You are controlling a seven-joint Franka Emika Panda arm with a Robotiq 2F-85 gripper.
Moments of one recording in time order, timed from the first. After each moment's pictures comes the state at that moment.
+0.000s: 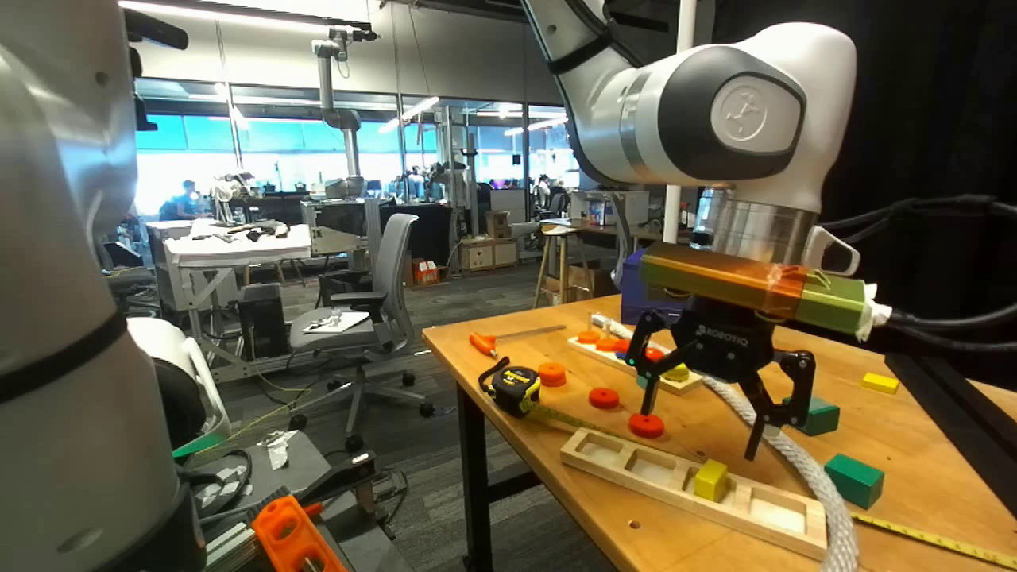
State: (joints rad) arm -0.20 0.16 -0.14 -2.39 0.08 2.38 -0.67
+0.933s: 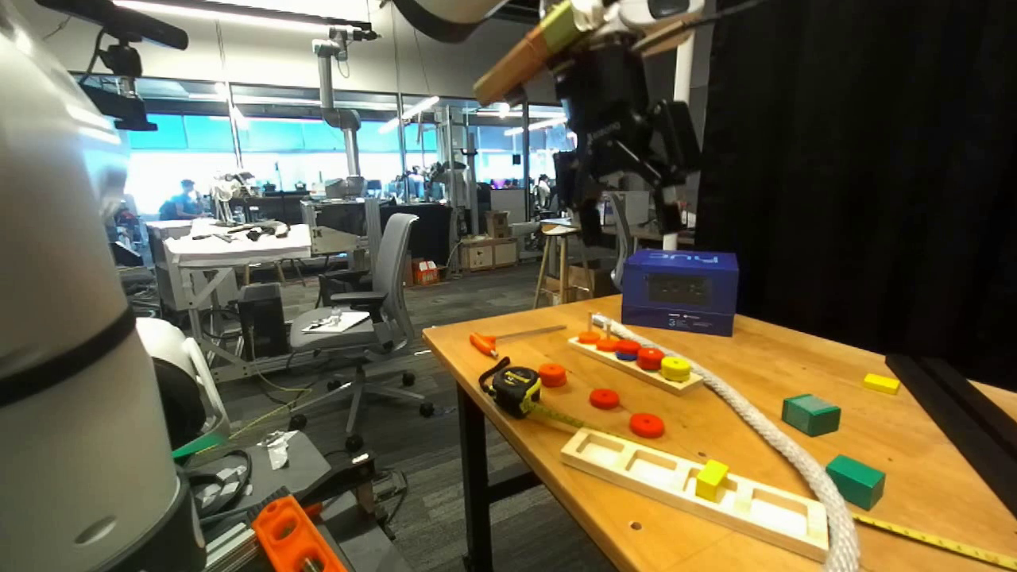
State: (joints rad) arm -0.10 -0.45 0.01 -2.57 -0.30 2.15 0.21
